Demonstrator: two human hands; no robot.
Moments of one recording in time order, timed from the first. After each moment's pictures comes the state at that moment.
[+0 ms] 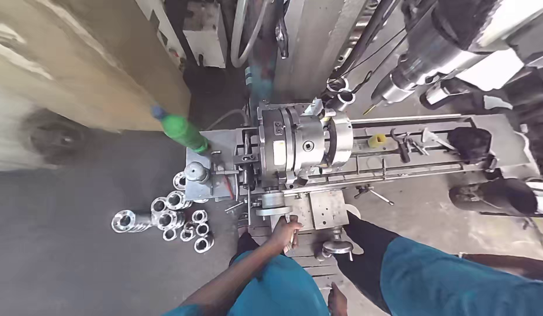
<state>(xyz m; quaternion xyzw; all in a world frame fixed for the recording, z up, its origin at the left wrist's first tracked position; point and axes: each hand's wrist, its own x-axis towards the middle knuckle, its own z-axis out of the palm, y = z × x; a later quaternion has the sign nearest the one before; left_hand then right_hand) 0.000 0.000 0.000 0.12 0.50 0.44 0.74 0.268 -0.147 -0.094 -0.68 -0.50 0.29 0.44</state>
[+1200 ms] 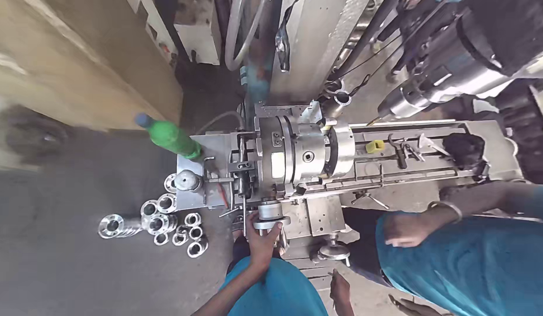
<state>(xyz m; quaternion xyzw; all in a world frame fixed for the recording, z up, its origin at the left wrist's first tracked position) -0.021 -0.013 -0.013 0.04 0.65 0.62 0.44 0.311 -0.079 -0.134 -0.81 -0.26 0.48 0.20</state>
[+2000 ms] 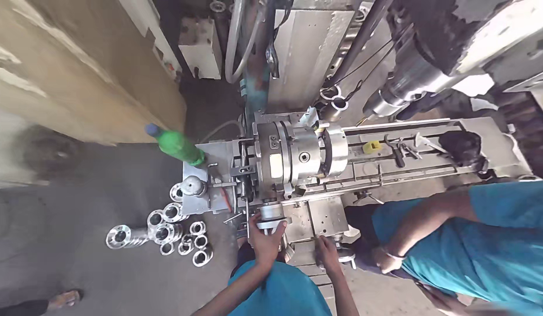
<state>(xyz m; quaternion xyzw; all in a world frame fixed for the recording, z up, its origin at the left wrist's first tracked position) -0.018 -0.010 -0.005 0.11 0.72 0.57 0.37 0.215 0.020 -0.091 -0.66 -0.50 0.53 0.19</state>
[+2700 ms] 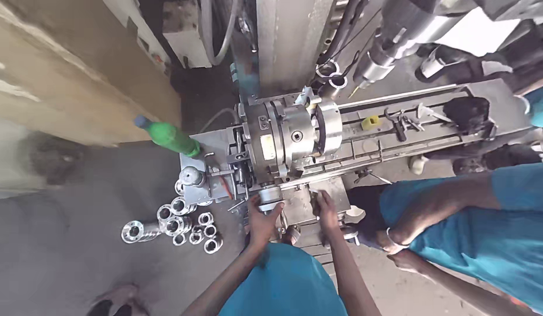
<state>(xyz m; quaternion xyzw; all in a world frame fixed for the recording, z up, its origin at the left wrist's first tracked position) -0.041 -0.013 0.006 0.18 0.73 0.50 0.43 0.154 0.072 -0.023 -0.53 -0.47 0.60 0.37</state>
